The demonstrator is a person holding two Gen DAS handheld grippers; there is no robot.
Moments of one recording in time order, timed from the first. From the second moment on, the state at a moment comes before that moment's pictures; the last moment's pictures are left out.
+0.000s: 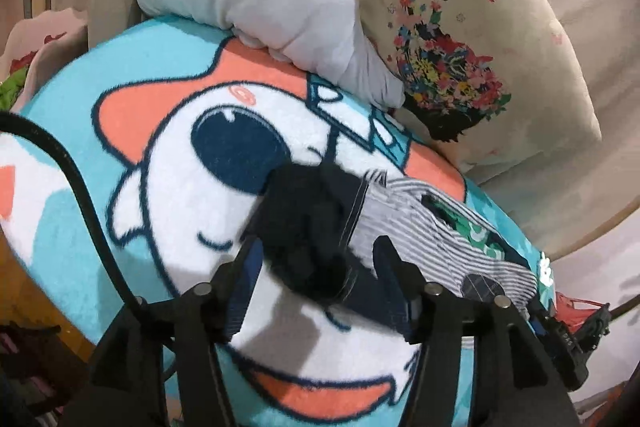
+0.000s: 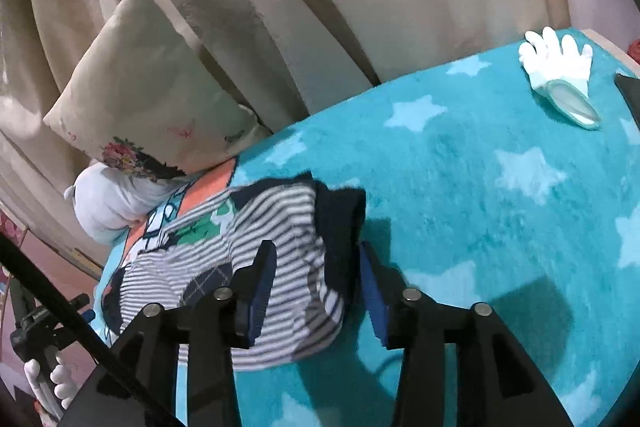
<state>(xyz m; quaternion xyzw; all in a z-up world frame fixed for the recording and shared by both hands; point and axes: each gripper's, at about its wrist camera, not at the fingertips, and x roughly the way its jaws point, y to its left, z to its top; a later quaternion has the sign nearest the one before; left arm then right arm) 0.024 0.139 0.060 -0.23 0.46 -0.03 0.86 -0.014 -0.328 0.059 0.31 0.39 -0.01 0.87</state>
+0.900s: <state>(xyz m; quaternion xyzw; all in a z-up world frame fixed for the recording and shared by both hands) 0.035 0.117 0.038 -0.23 0.51 -0.07 0.82 -0.014 -0.297 0.034 0.32 0.43 0.02 0.85</state>
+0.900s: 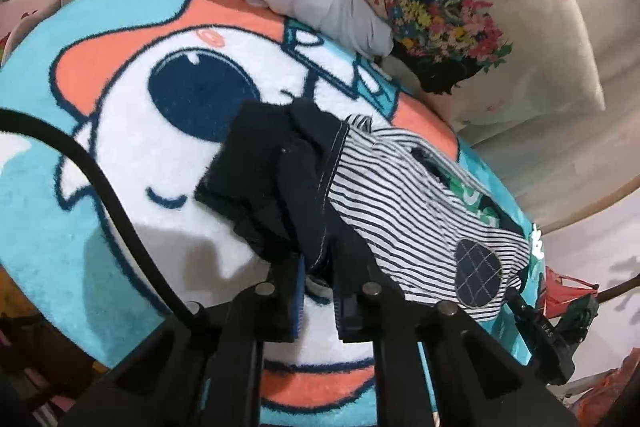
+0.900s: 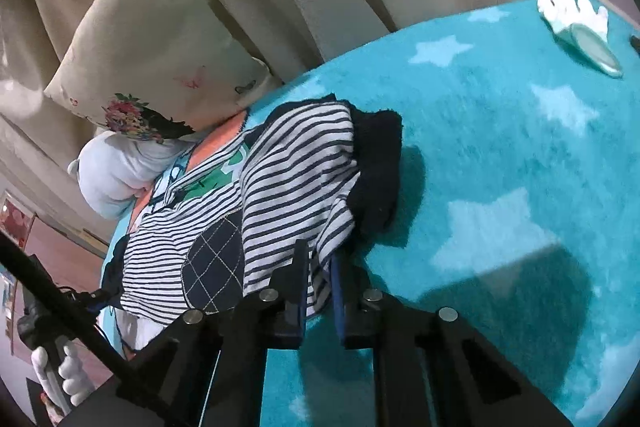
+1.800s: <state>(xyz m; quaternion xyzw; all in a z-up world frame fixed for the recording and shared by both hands) 0.042 0.111 0.038 -0.24 0.51 -0.07 0.83 -0.031 -0.285 0.040 0.33 0.44 0.03 0.83</state>
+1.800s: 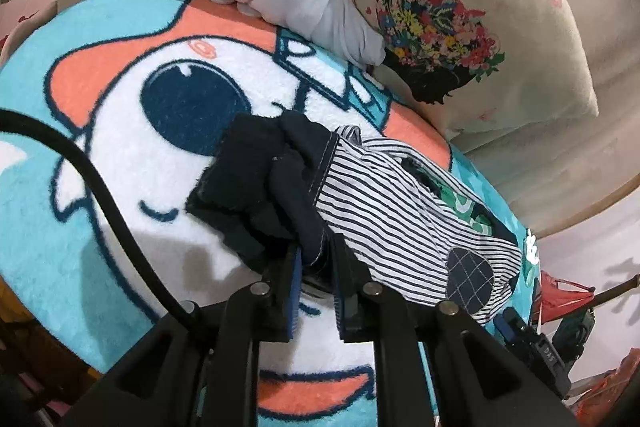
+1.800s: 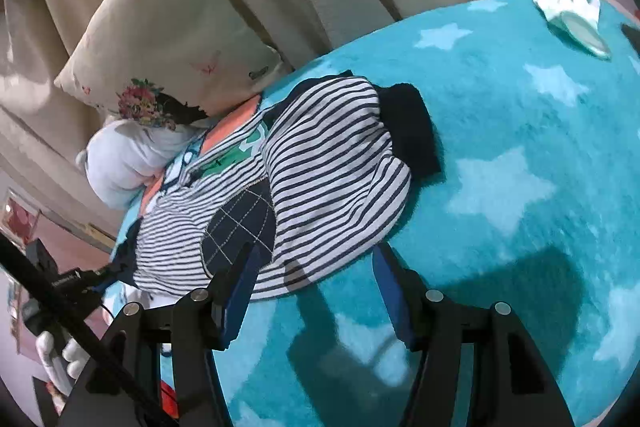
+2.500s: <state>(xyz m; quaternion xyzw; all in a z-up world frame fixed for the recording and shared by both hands) 0.063 0.108 0.068 -0.25 0.47 -0.09 0.84 0.001 -0.272 0.096 0.26 0.40 0.13 0.87</state>
